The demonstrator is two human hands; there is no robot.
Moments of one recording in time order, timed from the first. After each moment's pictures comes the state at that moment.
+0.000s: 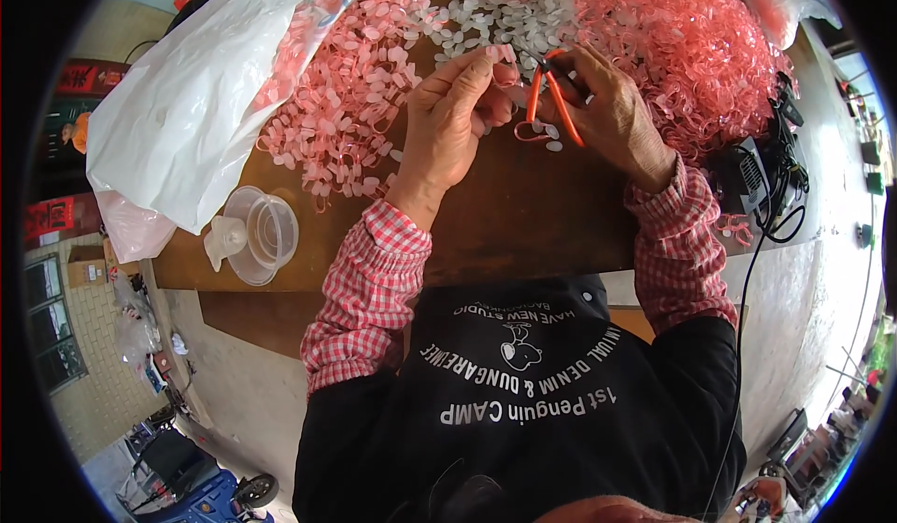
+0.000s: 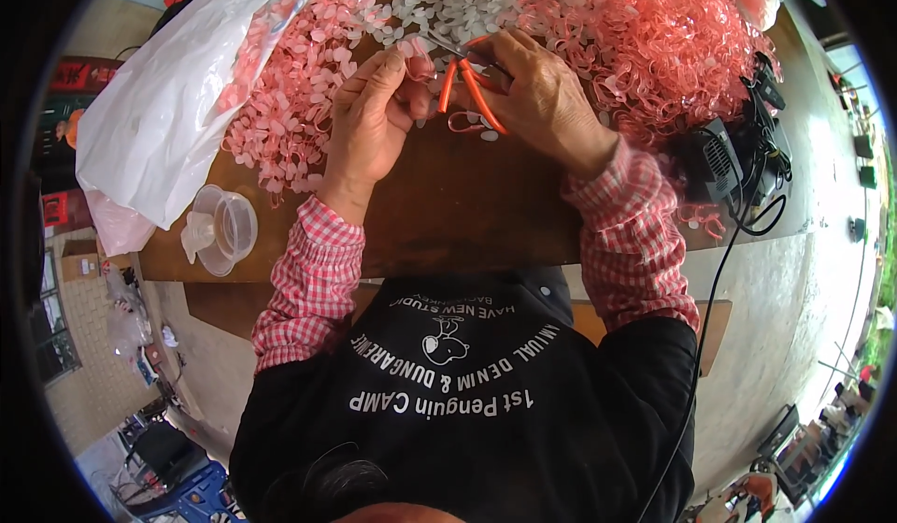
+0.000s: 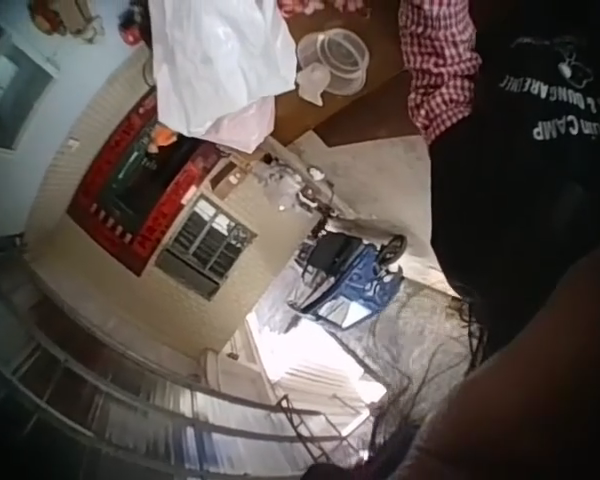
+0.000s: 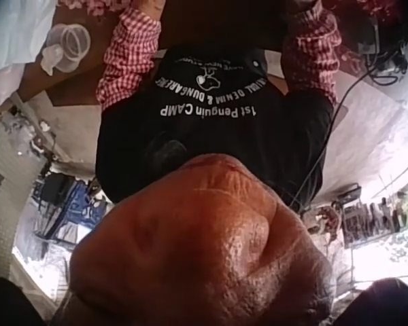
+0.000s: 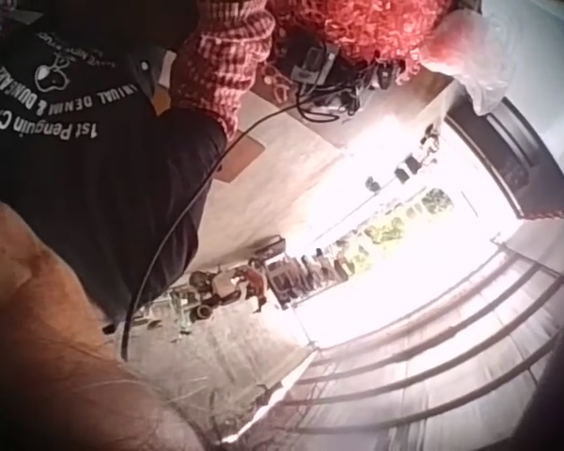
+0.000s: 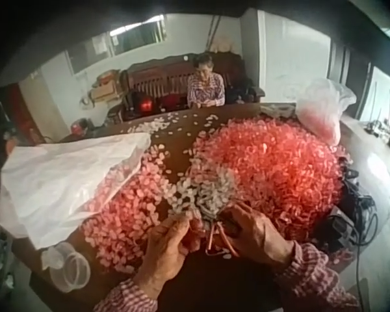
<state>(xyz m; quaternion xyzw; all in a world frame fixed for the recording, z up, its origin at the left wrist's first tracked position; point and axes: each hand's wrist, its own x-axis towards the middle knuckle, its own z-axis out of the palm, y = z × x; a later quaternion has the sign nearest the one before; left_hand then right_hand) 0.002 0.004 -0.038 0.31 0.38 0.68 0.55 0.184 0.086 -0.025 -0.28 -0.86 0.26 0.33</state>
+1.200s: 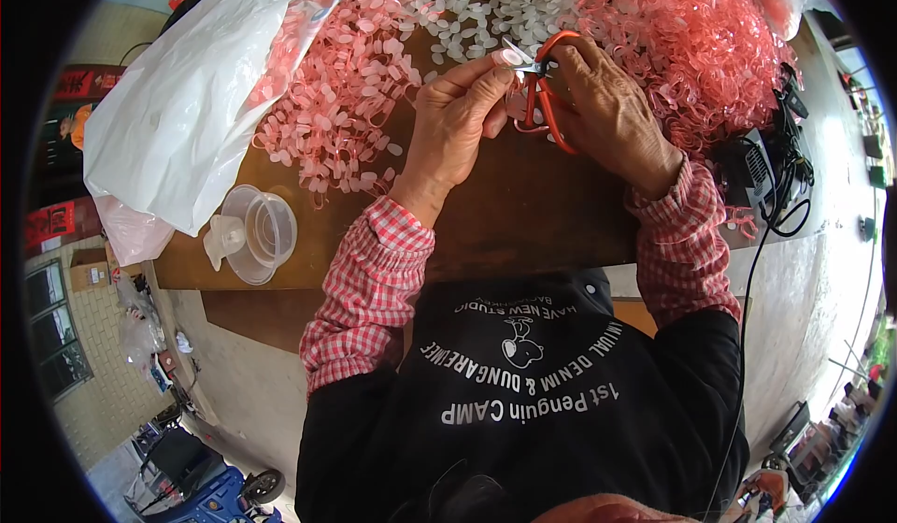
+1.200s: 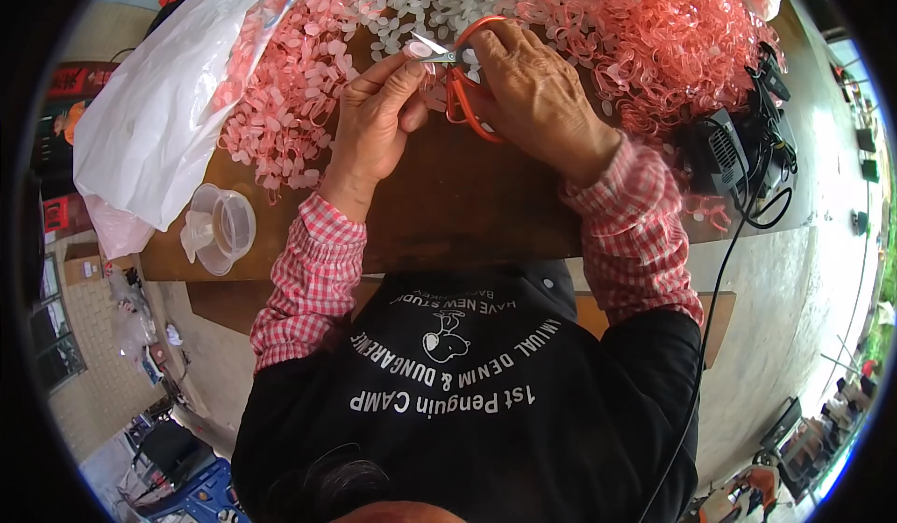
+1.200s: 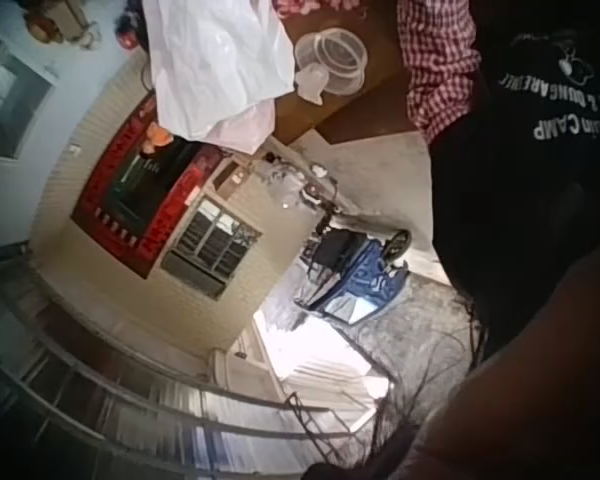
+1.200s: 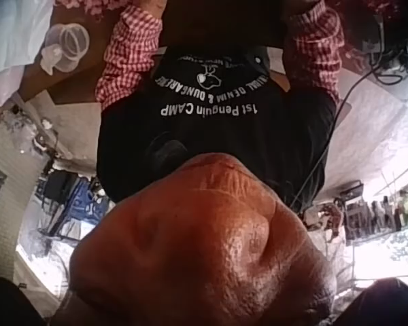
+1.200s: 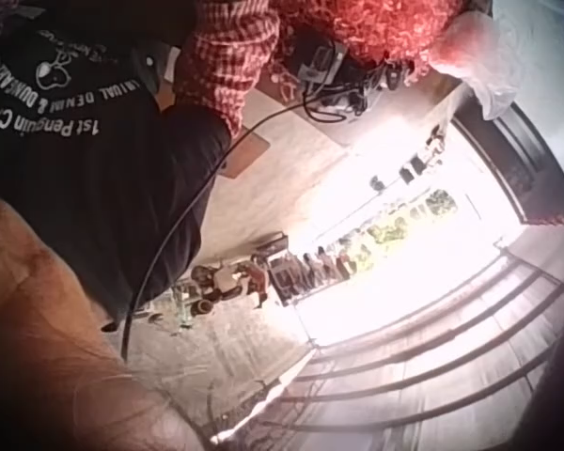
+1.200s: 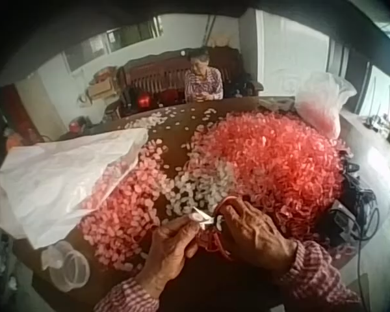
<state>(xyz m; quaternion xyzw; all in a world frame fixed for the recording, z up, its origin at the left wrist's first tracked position) 0.010 0.000 -0.041 0.32 0.42 0.65 0.54 0.185 0.078 -0.026 -0.23 -0.91 0.12 0.31</state>
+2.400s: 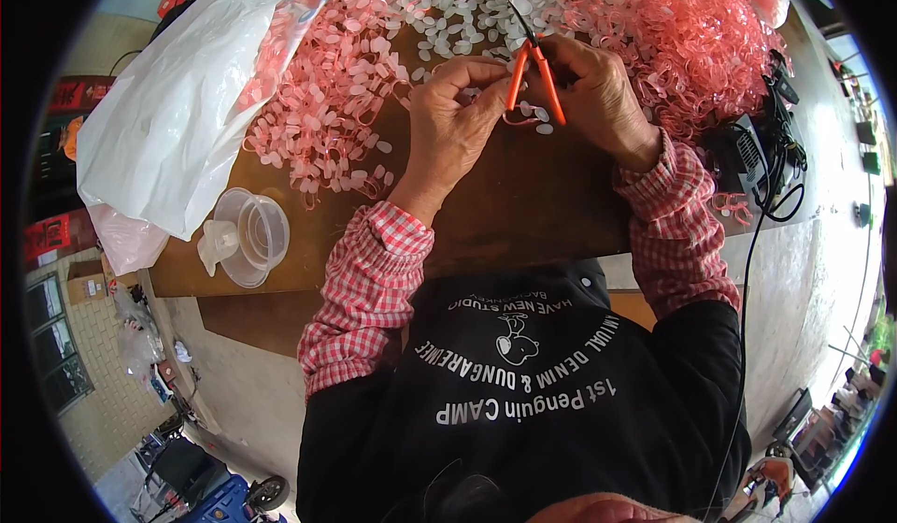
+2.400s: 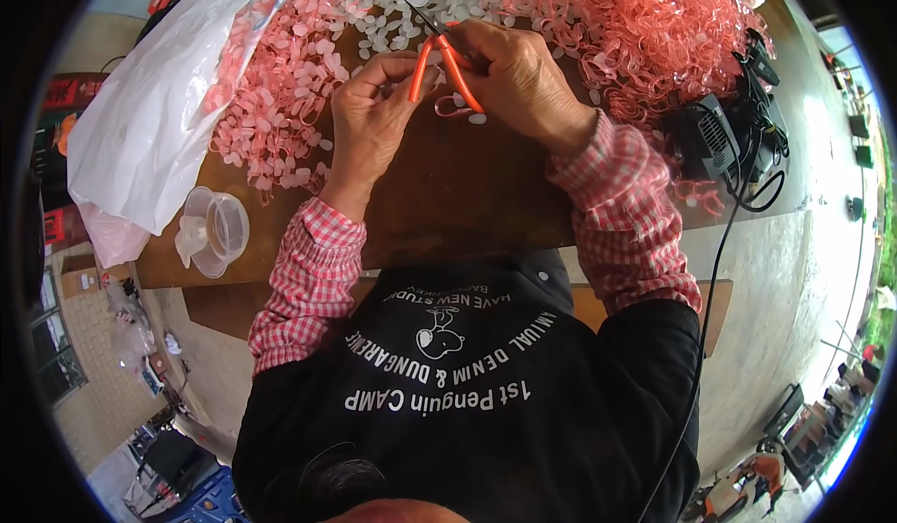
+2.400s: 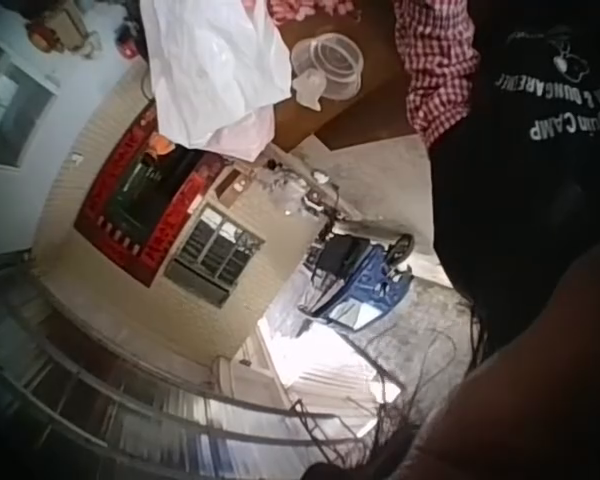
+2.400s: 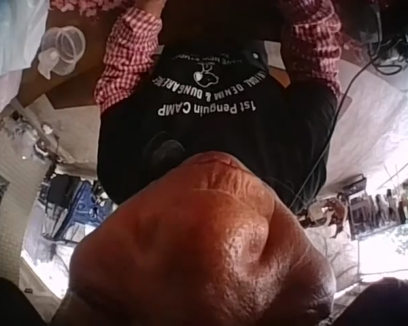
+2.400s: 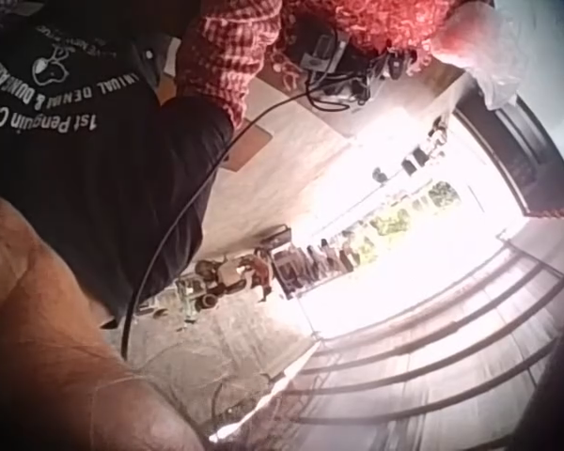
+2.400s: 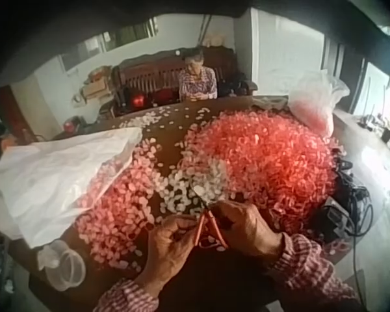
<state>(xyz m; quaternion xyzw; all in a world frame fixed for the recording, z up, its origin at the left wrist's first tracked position) 0.016 0.001 -0.055 0.50 0.49 0.62 0.35 0.179 0.083 -0.033 -0.27 -0.82 0.35 0.36</state>
